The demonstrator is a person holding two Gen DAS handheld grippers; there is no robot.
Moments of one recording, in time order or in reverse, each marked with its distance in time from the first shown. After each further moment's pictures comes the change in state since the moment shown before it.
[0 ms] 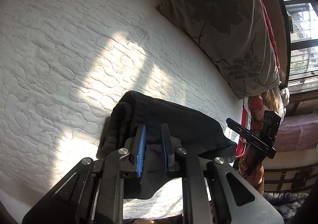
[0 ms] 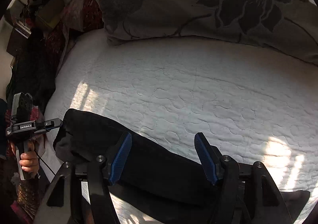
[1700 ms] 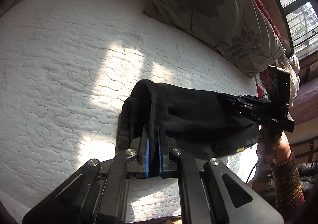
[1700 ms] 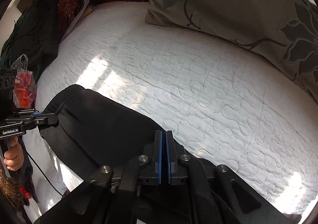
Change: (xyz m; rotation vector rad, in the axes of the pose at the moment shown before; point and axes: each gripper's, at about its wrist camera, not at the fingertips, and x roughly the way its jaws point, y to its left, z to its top) left arm -0.019 -0.031 -0.016 0.245 -0.084 0.137; right arm 0.049 0.095 0.002 -0.223 0.034 -0.063
